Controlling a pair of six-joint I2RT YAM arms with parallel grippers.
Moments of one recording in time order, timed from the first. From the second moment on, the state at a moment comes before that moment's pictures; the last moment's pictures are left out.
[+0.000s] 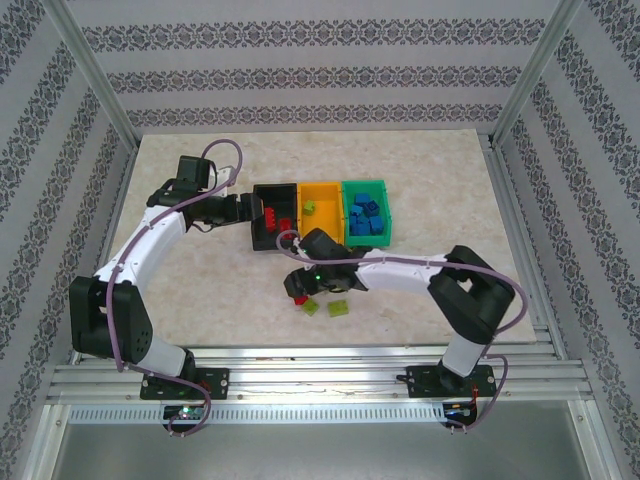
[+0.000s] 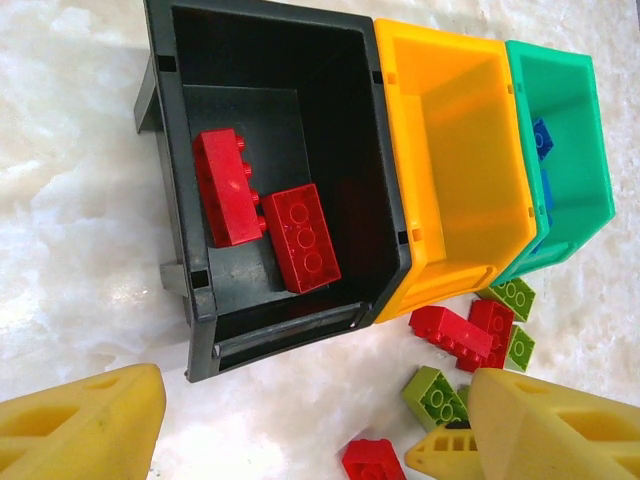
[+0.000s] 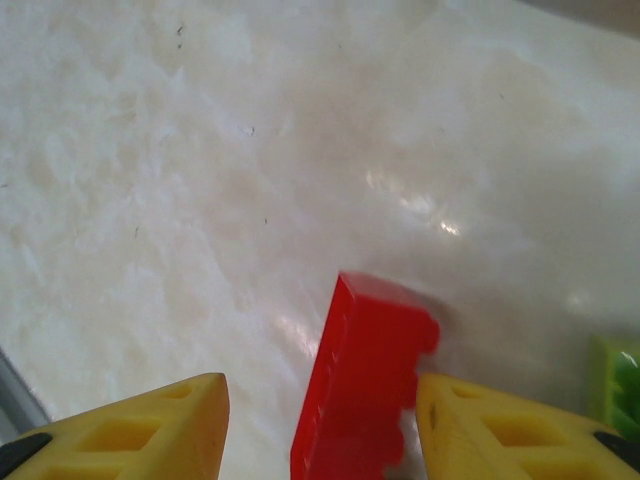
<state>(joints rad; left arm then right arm) -0.10 1.48 1.19 -0.64 0.46 -0.29 0.90 1.76 1.01 -0.23 -0.22 0.49</state>
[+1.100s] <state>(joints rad) -0.01 1.41 1.15 -0.61 0.46 -0.32 0.82 1.97 1.63 -0.47 -0.03 0.41</state>
